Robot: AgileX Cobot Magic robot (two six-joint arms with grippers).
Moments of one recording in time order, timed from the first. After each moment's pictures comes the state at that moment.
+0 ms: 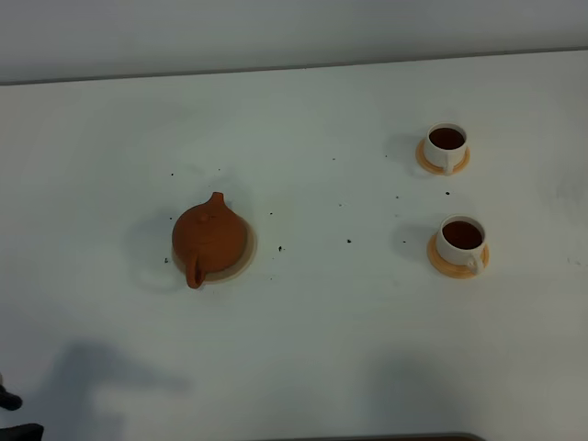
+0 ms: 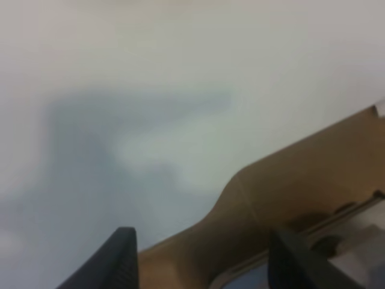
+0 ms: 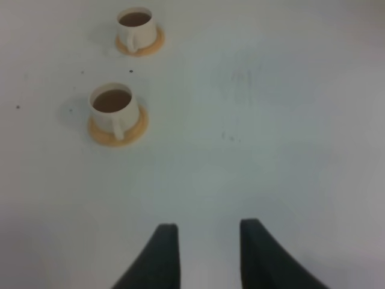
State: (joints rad) left arm -0.38 0.43 -0.51 -0.03 1.07 0.03; right arm 0.14 0.00 -0.49 0.10 1.07 -0.16
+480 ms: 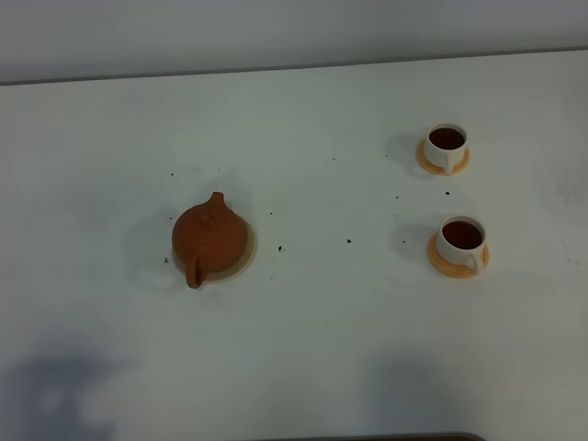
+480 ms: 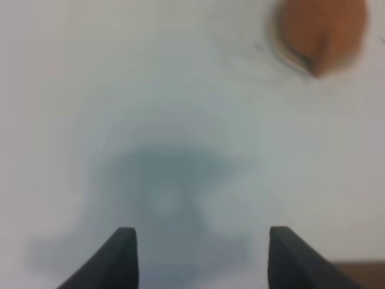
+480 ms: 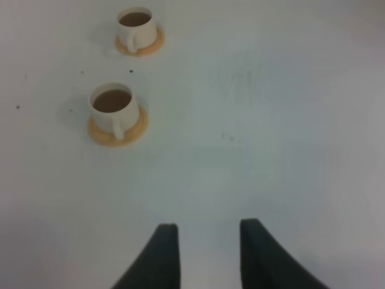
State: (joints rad) left arm 0.08 0.21 -0.51 -0.04 1.07 0.03; right arm 0.14 0.00 -0.49 0.10 1.07 -0.16
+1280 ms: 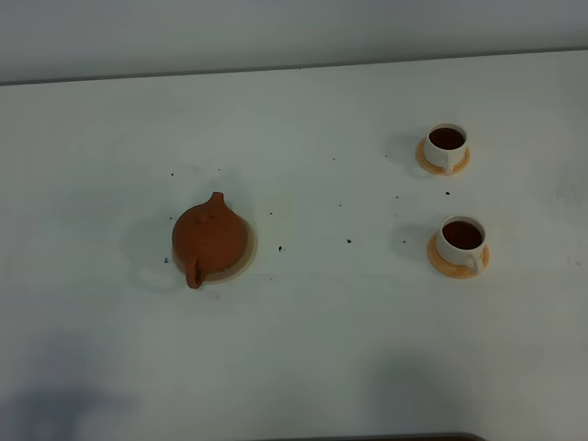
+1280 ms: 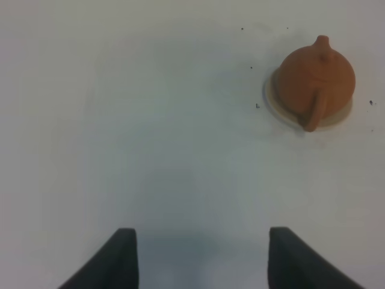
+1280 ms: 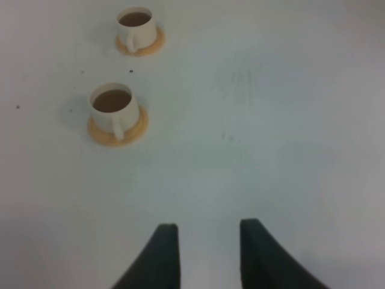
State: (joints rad) left arm 0.05 0.06 -0.51 -0.04 1.07 0.03; right arm 0.14 0.00 -0.49 0.10 1.07 -0.16
